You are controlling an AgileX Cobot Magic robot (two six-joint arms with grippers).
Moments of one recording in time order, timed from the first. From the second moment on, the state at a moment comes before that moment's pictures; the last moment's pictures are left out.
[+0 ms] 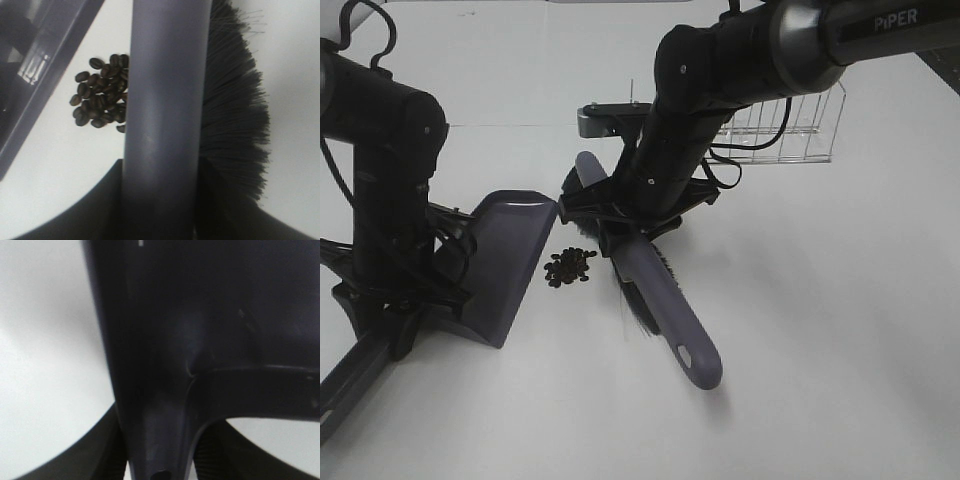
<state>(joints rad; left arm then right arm) -0.37 2.18 -1.31 0.09 1.20 -0.12 0.59 2.18 -1.50 0.16 0.68 0.08</state>
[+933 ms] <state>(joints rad) -0.37 2.18 -1.32 0.08 1.21 -0.11 0.64 2.19 -1.50 0.70 0.46 -0.15</state>
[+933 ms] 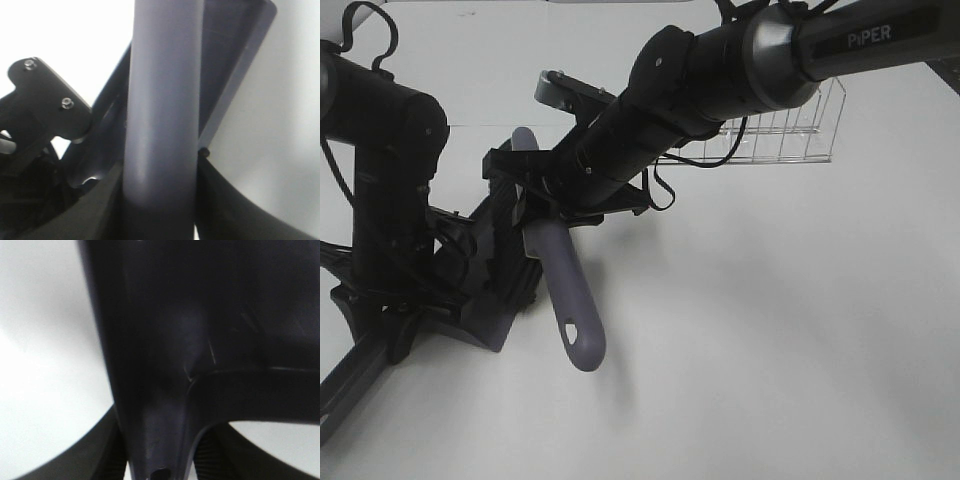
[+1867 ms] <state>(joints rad) -0.37 2.18 -1.32 0.09 1.21 -0.11 0.64 2.10 -1.53 -0.27 0.86 0.27</state>
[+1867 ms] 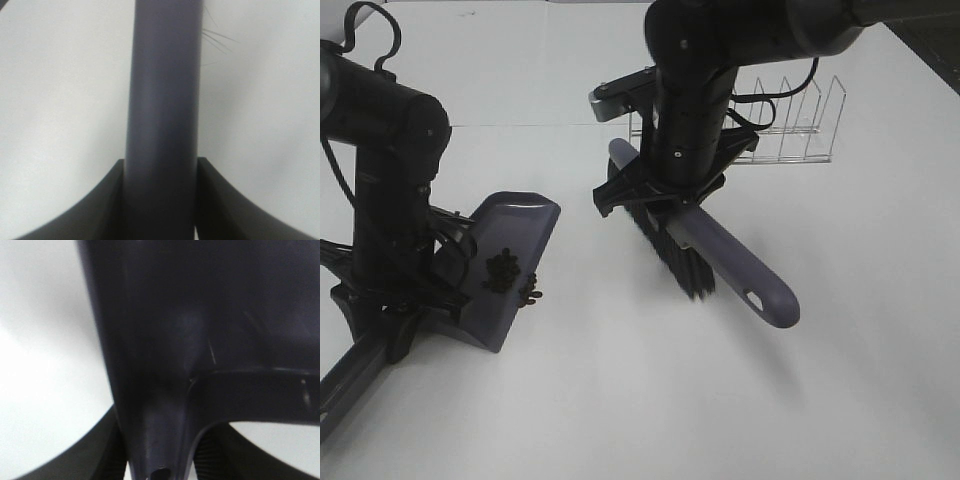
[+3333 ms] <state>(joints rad) -0.37 2.19 -1.32 0.09 1.21 -0.11 0.47 2.04 -1.59 0.60 0.74 -0.30</state>
